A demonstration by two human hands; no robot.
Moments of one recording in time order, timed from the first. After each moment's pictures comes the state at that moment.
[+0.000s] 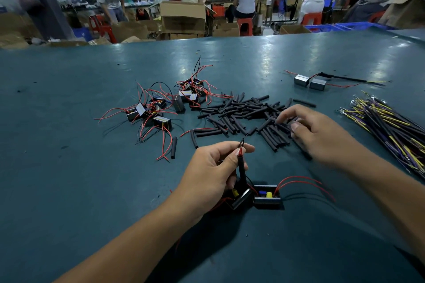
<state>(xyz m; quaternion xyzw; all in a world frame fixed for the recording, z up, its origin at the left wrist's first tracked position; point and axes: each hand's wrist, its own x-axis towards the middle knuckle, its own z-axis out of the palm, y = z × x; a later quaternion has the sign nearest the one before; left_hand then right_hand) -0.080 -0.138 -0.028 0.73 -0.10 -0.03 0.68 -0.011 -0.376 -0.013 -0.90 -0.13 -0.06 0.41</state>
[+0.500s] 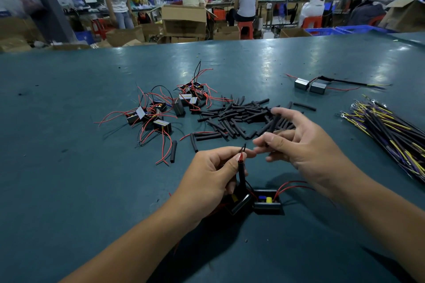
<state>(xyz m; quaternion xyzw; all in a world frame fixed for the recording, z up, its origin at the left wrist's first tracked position) -0.079 -0.139 -0.027 0.73 -0.11 -0.03 0.67 -0.040 -0.334 -0.010 -0.67 -0.13 0.02 0.73</state>
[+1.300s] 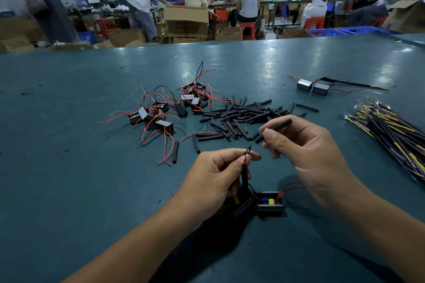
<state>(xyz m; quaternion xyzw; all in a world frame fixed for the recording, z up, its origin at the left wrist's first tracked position) -0.078 -0.138 -0.028 0.72 -0.13 -0.04 0.68 -0.055 -0.321 -0.006 -0.67 -0.18 -0.09 0.71</state>
